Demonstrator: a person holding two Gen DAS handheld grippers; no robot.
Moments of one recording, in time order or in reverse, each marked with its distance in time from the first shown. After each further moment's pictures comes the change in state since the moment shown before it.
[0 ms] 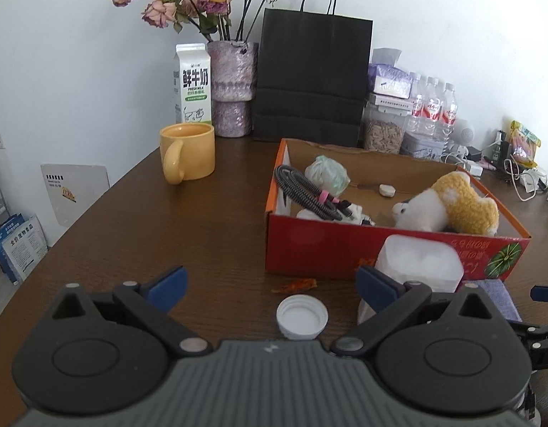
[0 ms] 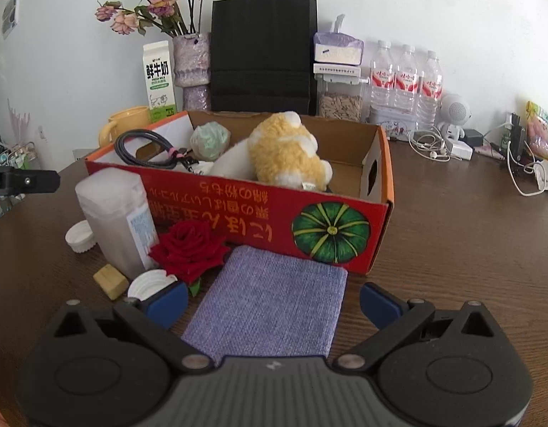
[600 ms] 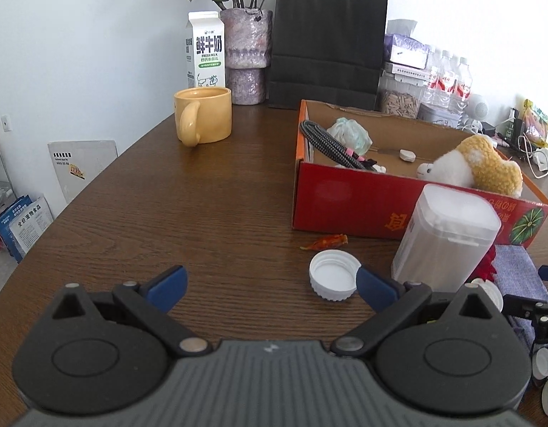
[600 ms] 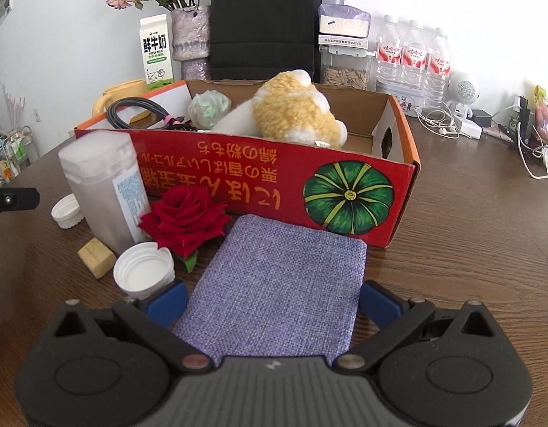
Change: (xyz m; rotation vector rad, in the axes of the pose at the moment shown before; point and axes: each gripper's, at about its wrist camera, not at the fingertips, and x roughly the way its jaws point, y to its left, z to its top) left arm 0.013 0.016 -0.022 0.004 0.077 0.024; right arm 0.024 0.007 -0.010 -0.007 0.059 -0.002
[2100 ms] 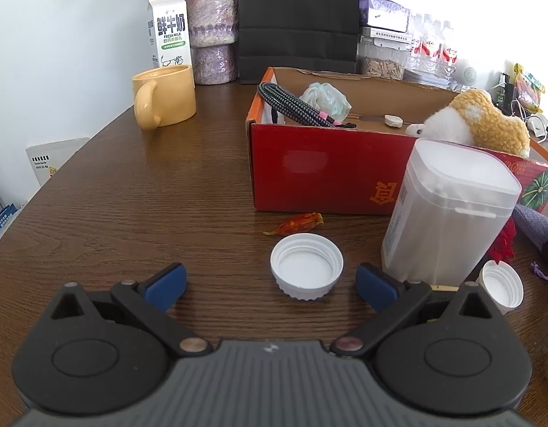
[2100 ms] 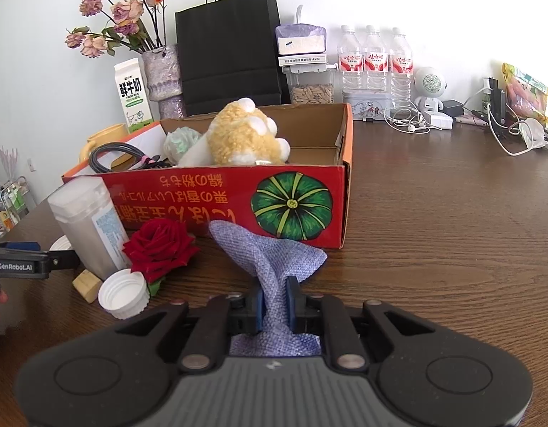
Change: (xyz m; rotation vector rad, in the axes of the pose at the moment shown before) left arm 0.045 -0.028 -0.008 0.074 0.049 -0.027; right arm -0.019 -0.035 -0.011 0.132 -0.093 0.008
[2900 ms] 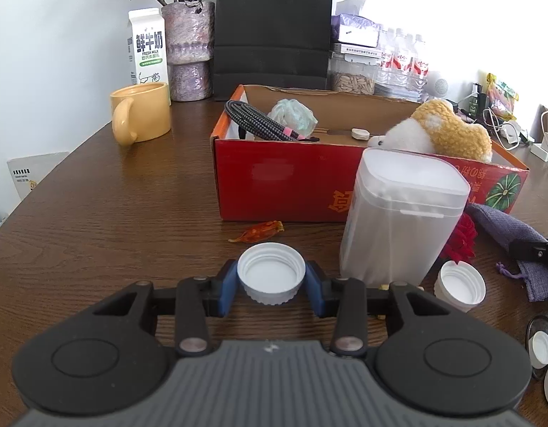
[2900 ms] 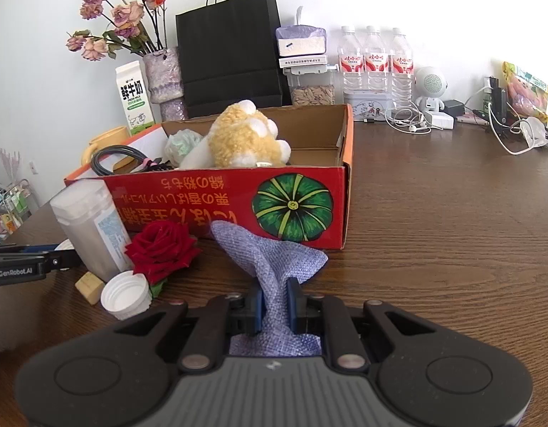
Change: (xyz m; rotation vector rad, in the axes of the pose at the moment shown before) left arm -0.013 -0.011 -0.004 0.013 -0.060 -0.075; right arm -0.001 0.000 0.000 0.009 -0.007 0.017
